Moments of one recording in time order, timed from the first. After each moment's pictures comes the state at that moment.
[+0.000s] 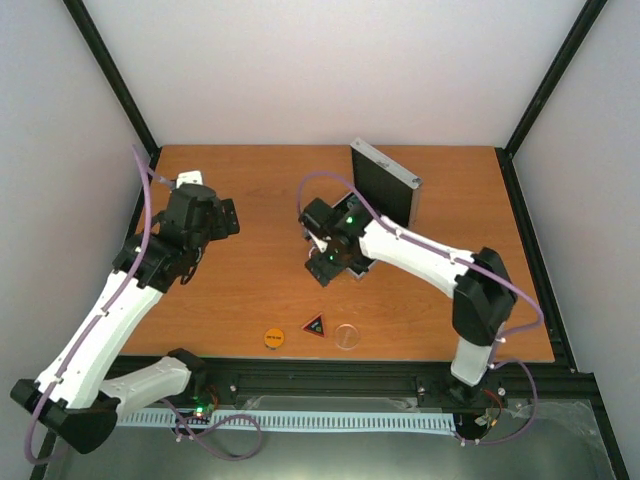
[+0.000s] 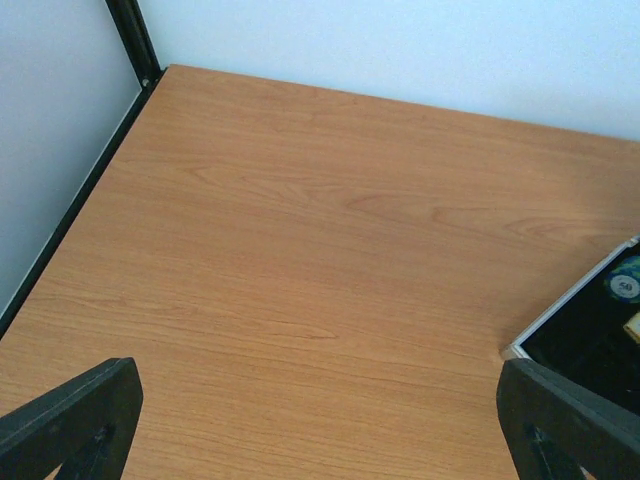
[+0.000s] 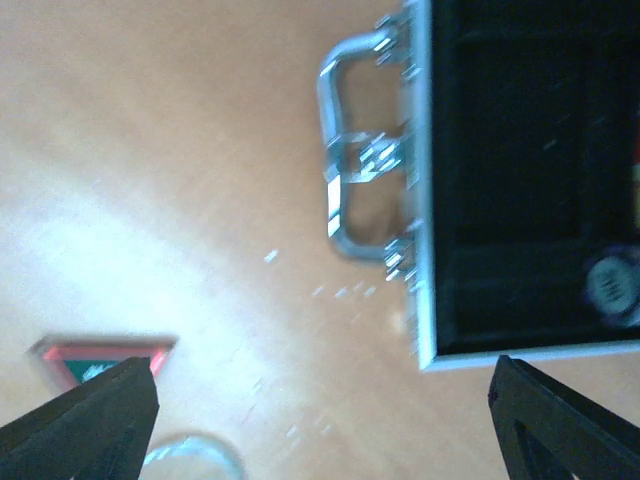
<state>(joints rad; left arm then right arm) -0.48 1.03 1.22 -0.88 -0.52 -0.47 0.86 1.83 1.57 -1.02 0.13 0.10</state>
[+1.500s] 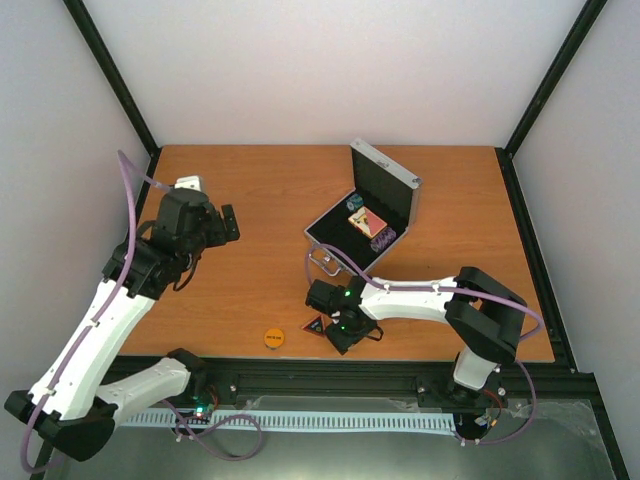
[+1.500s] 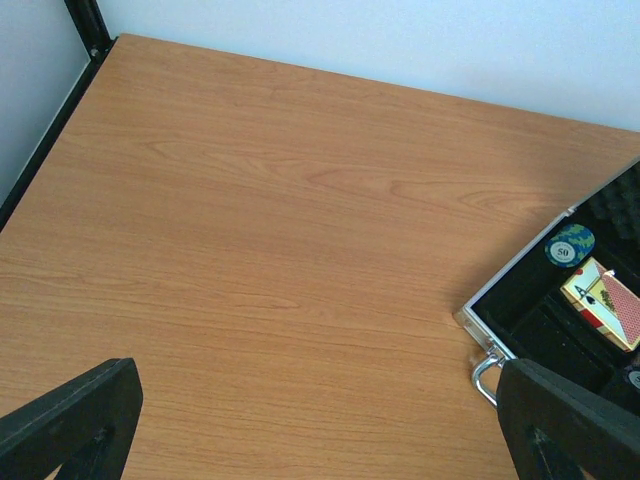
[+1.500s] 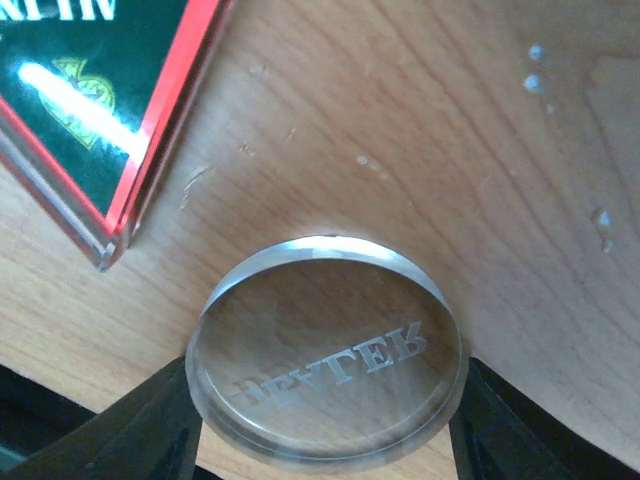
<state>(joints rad) -0.48 0.97 1.24 -0.94 -0.41 -0.50 1.12 1.69 0.97 -0.81 0.00 0.41</state>
